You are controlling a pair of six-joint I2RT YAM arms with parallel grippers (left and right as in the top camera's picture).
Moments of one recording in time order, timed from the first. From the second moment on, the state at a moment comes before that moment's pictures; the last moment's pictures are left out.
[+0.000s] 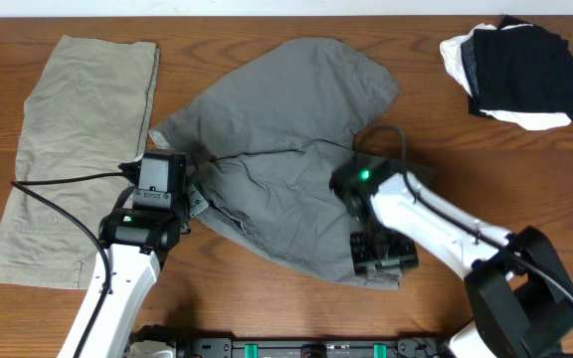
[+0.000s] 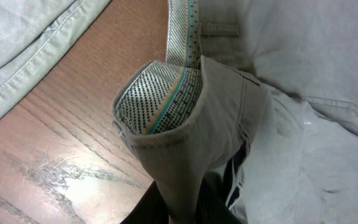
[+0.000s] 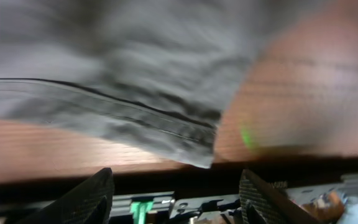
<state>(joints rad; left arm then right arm) -0.15 1.13 0.77 -0.70 -0.13 -0.74 0.65 1.69 1.01 -1.29 -0.05 0.60</state>
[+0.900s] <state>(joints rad) -0.15 1.13 0.77 -0.69 -0.13 -0.74 0.67 1.51 0.72 -0.94 -0.08 0.80</state>
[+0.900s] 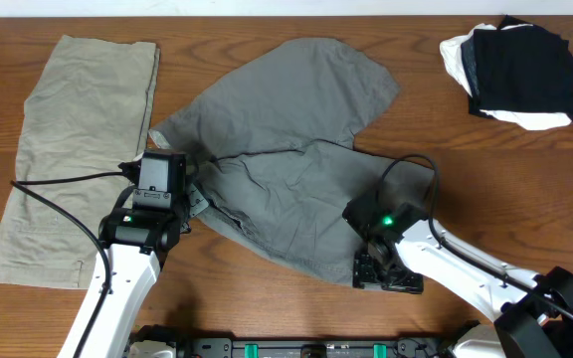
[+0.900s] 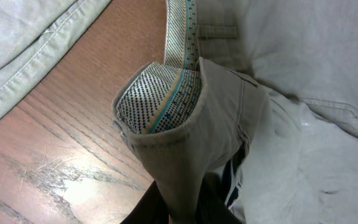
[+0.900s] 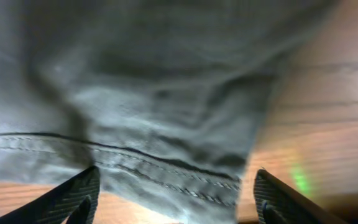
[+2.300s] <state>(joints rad) -0.20 0.71 0.77 -0.84 -0.11 -0.63 0.19 1.45 1.24 -0.96 -0.11 0.35</state>
